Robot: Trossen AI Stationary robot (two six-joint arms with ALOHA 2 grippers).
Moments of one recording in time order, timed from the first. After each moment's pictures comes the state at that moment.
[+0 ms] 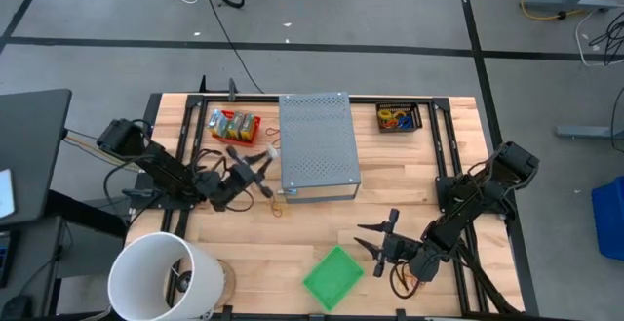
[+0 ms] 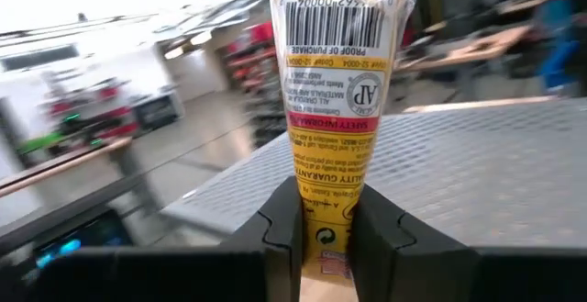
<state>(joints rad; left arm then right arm) -0.35 1.46 0.30 1.40 -1.13 0.48 0.85 1.64 0.62 0.58 1.14 0.07</state>
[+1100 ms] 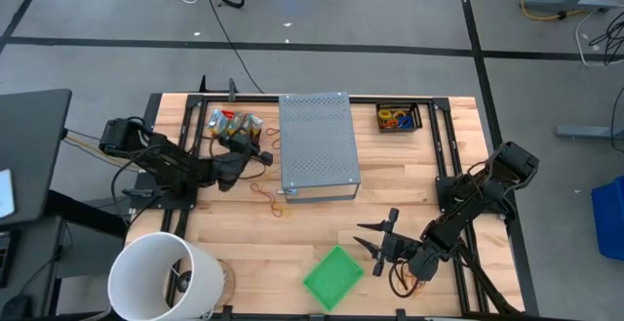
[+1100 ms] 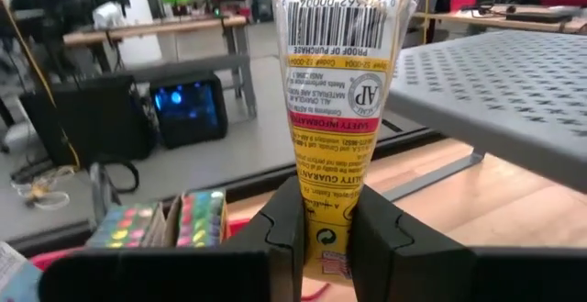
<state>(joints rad) -0.01 1.46 0.25 1.04 -1.20 -0.14 0.85 1.64 0.62 0.58 1.14 0.07</state>
